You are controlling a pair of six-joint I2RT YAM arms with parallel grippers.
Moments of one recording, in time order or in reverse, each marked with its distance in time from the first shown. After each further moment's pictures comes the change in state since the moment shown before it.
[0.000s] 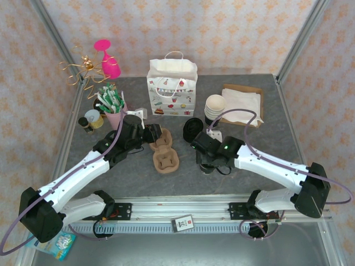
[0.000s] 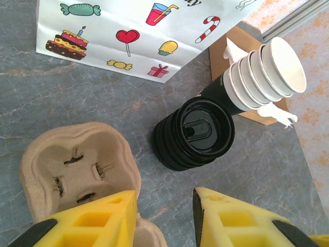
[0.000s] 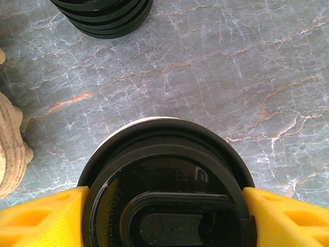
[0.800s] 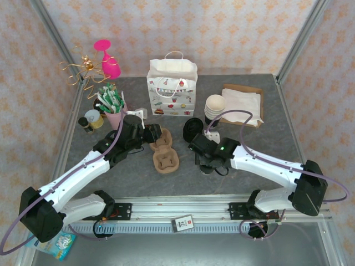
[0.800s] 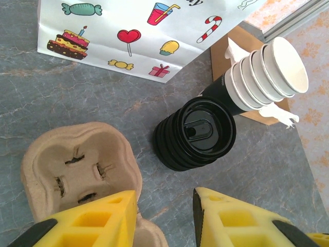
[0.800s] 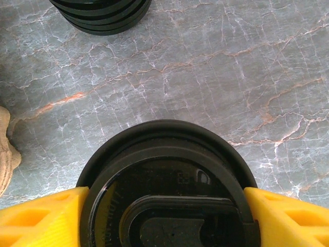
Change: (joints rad) left arm 0.000 0.004 0.000 -0.001 -0.003 0.000; right arm 0.009 0.034 -0.032 0.041 0.019 -0.003
